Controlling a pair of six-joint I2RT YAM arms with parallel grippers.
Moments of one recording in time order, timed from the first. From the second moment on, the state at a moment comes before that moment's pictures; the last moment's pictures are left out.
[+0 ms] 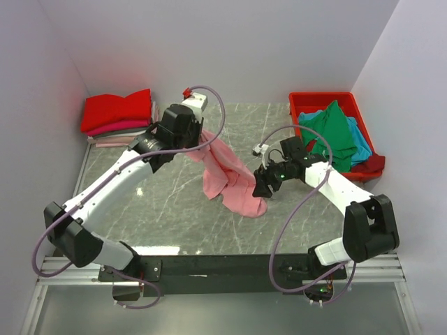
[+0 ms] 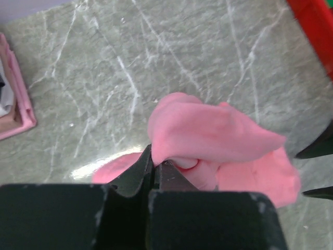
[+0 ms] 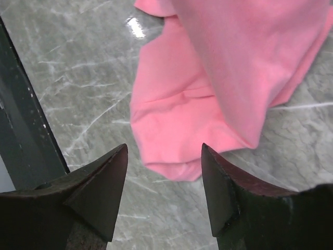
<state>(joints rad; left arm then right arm) -0.65 1.41 1.42 -0.51 -0.23 -0.18 0.31 1.41 0.92 -0.57 -0.72 -0.45</state>
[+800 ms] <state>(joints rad) -0.32 1.80 1.83 -0.59 -0.28 -0.13 0.28 1.34 0.94 -0.58 -0.71 -0.48</state>
